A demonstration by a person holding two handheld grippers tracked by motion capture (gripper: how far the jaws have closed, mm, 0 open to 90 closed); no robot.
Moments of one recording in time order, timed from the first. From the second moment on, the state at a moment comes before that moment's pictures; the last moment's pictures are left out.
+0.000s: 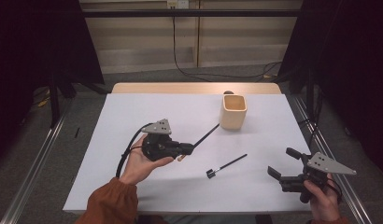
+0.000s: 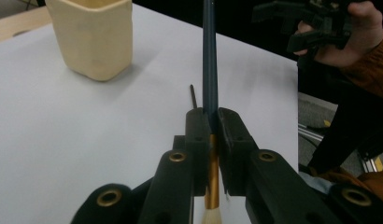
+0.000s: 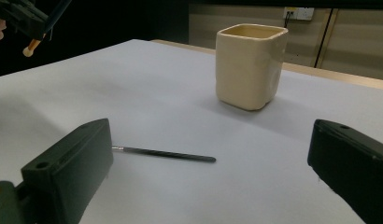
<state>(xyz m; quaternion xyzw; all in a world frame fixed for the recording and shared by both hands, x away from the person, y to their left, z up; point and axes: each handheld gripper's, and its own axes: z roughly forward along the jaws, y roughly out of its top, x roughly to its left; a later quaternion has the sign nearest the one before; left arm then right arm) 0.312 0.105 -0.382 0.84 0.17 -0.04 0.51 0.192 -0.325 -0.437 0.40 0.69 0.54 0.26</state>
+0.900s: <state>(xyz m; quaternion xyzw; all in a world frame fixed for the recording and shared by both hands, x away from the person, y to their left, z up) 0.317 0.087 -0.363 0.90 0.12 -0.04 0.41 0.192 -0.324 -0.437 0.40 0.70 0.54 0.25</state>
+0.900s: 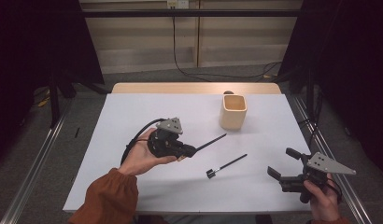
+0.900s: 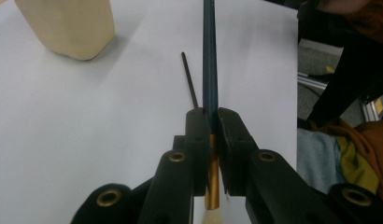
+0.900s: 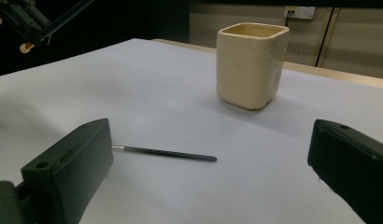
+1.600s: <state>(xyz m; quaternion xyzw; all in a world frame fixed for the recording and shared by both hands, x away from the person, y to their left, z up) 0.326 0.072 -0.370 0.94 0.09 -0.05 0.31 0.192 -0.324 -0.437 0.39 0.70 0.54 0.25</state>
